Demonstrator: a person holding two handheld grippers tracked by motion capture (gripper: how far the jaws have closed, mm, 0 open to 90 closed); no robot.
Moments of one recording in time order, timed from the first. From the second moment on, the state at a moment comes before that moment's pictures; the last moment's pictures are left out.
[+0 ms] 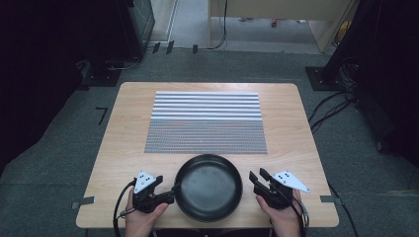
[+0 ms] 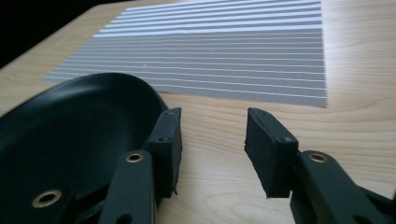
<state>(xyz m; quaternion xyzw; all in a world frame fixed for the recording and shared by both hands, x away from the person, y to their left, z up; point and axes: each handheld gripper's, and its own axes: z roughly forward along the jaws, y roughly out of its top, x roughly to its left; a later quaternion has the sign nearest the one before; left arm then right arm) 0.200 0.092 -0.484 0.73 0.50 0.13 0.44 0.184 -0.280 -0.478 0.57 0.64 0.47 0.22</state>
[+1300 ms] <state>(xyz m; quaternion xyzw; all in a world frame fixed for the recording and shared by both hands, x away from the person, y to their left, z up) 0.202 0.089 -0.494 0.75 0.49 0.09 0.44 0.192 -0.260 -0.499 0.64 0.58 0.50 0.06</state>
